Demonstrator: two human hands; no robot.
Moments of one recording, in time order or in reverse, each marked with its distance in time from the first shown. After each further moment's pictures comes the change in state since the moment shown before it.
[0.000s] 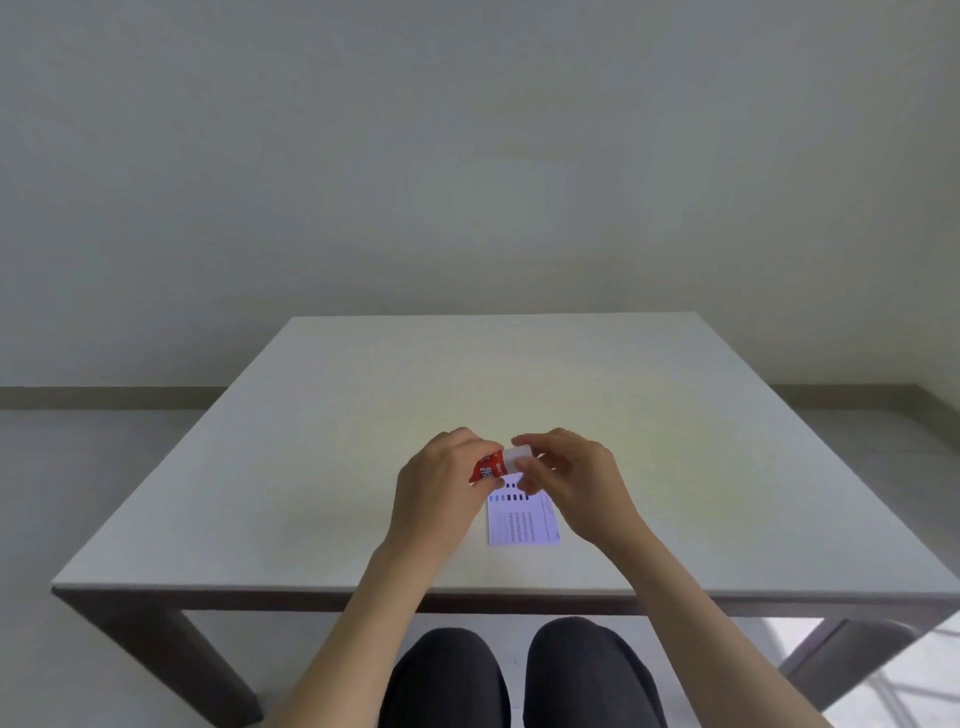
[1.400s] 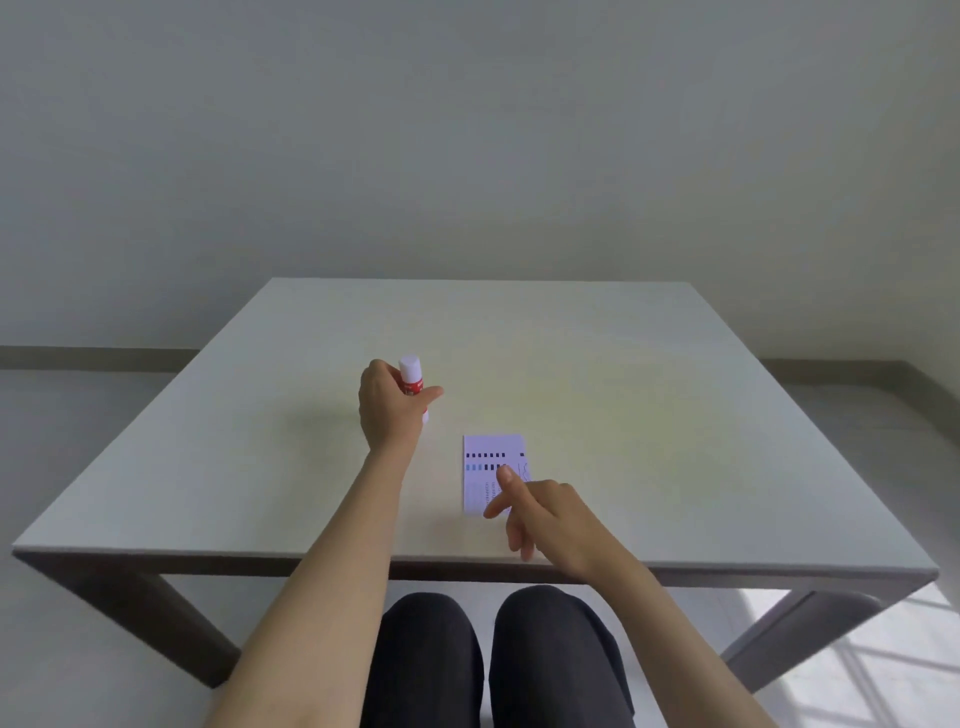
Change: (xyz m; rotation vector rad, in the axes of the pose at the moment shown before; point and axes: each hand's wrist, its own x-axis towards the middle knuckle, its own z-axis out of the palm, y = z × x) left_hand 0.066 -0.068 0.059 -0.360 0.294 -0.608; right_hand -0.040 0.025 0.006 -0.002 -0.343 0.273
